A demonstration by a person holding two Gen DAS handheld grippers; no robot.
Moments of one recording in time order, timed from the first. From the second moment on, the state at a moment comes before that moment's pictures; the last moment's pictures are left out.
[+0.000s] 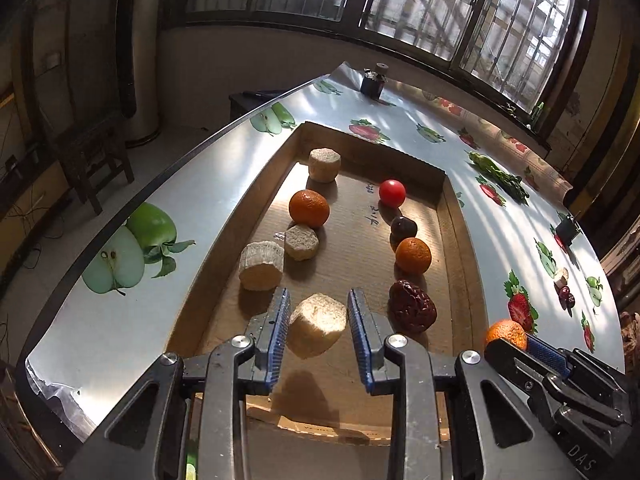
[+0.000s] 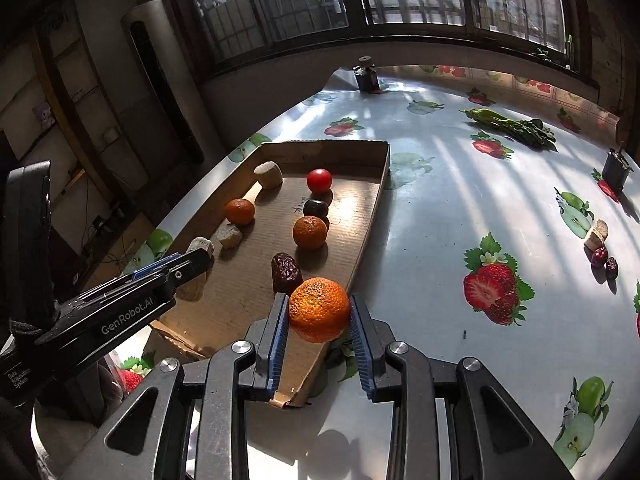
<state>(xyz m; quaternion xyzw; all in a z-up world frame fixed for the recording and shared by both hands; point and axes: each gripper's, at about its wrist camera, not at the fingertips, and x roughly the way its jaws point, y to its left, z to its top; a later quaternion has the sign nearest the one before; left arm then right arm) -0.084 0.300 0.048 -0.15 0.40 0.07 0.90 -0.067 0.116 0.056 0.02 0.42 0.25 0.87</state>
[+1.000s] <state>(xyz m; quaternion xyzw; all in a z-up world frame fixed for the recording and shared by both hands) -0.106 0.283 0.086 -0.09 0.35 0.13 0.92 -0.076 0.147 0.055 0.00 0.41 0.26 0.88</state>
